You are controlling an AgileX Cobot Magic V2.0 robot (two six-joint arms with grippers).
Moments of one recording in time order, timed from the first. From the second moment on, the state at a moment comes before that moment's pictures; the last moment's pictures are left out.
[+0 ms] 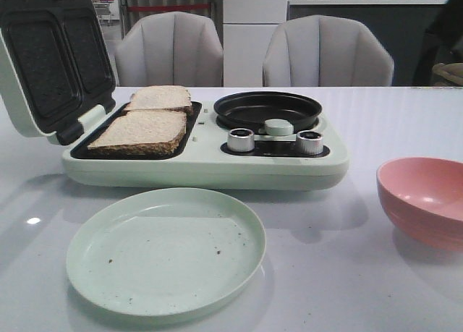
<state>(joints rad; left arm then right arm) -0.88 0.63 -0.71 0.23 0.80 -0.27 0.49 0.97 -0.91 -0.14 0.89 0.16</state>
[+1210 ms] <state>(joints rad) 0.05 1.25 -1.10 -0.05 0.94 0.14 0.49 0.71 -0.75 -0.14 0.88 0.16</state>
